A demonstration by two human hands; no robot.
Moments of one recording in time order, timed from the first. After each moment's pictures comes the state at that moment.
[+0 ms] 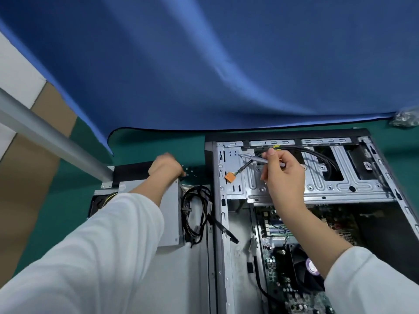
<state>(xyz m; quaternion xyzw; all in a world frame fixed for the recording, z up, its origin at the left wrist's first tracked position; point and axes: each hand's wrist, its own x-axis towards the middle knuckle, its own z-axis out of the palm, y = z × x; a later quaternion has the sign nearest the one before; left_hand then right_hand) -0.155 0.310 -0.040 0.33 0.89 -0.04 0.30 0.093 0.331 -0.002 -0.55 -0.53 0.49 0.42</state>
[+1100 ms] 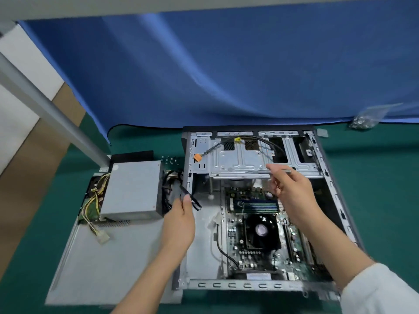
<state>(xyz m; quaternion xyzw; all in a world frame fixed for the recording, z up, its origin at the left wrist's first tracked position) 0.054 0.154 0.005 0.28 0.86 0.33 0.27 0.240 0.308 0.018 -0.45 -0.43 0.68 0.38</state>
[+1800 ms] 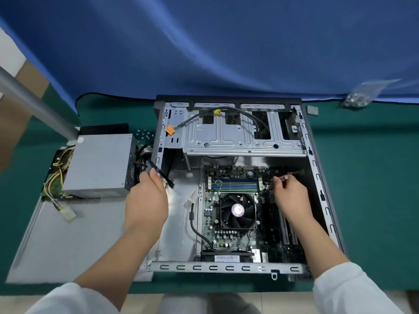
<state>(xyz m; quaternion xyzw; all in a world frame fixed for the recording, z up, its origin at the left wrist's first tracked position) 0.060 0.166 -0.008 0.29 0.93 0.19 0.10 0.304 0.315 -0.058 -0.67 -0.64 0.34 0.12</state>
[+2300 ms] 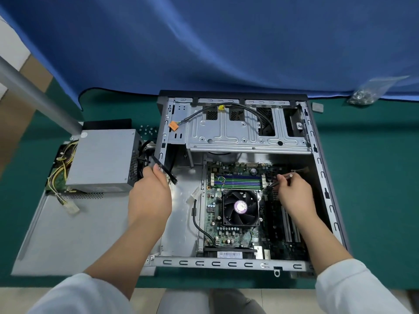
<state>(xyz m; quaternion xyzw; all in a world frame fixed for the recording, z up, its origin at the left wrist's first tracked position) 0.063 0.166 -0.003 0.28 0.94 0.18 0.12 0.305 0.316 -0.062 -0.68 -0.63 0.36 0.14</state>
